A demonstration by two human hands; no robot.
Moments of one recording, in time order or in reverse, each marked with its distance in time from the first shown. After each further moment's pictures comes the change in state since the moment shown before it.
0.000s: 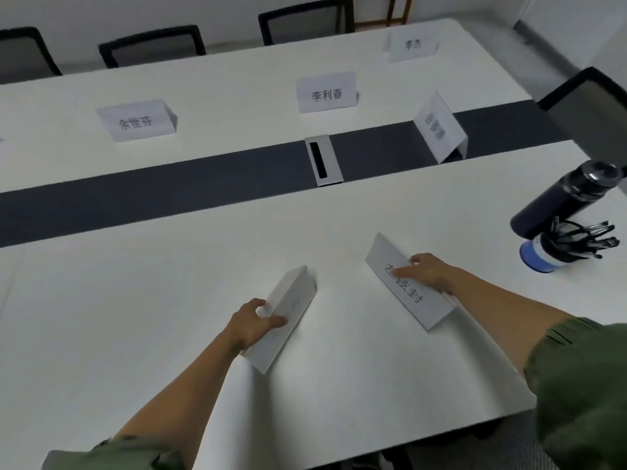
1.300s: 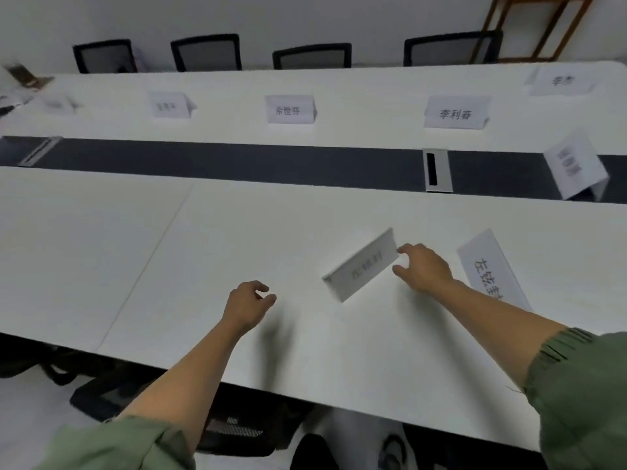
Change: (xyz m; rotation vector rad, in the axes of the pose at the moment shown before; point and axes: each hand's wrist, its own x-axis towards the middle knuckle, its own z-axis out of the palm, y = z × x) left_hand -0.131 -0.139 -0.062 -0.127 0.506 -0.014; right_hand -0.070 -0.102 0.146 -0.602 0.234 -0.591
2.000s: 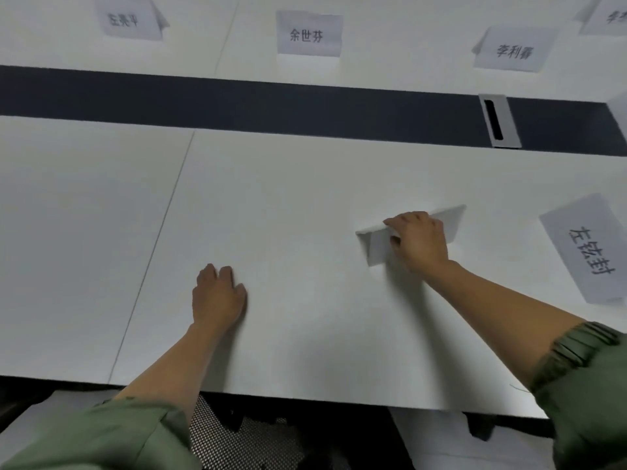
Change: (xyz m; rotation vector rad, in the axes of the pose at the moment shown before) left_hand 0.168 -0.209 -0.079 0.467 0.136 0.160; right_hand 0.066 -0.183 0.126 -0.281 0.188 -0.046
